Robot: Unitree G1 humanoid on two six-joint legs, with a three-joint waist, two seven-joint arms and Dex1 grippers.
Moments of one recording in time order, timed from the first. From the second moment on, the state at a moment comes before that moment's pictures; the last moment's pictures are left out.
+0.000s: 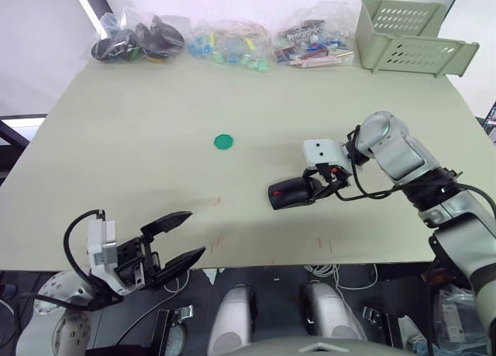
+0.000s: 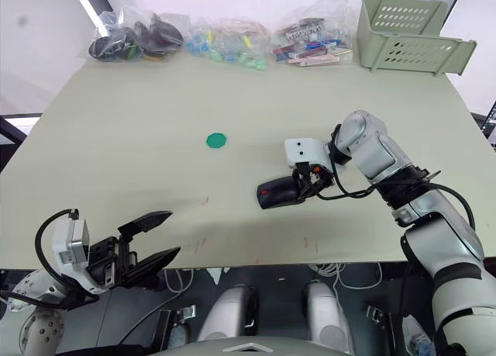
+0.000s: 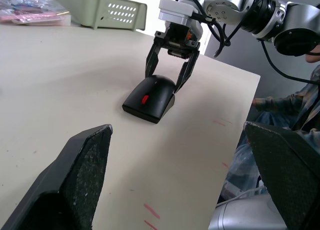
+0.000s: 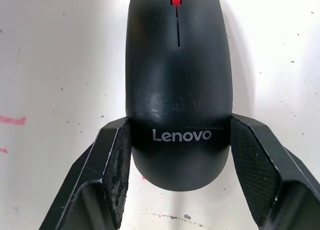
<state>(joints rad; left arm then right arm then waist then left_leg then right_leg) 0.36 0.60 0.38 -0.27 -0.78 0.14 -1.28 -0.97 -0.54 0.54 0.33 -0.11 0.35 1.51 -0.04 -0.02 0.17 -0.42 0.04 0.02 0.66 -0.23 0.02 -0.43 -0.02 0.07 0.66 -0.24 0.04</state>
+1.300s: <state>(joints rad) 0.36 0.59 0.38 -0.27 -0.77 0.12 -1.29 -0.85 -0.41 0.43 0.16 0.10 0.43 1.33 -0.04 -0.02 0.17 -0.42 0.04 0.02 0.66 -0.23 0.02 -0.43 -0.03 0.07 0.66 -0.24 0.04</state>
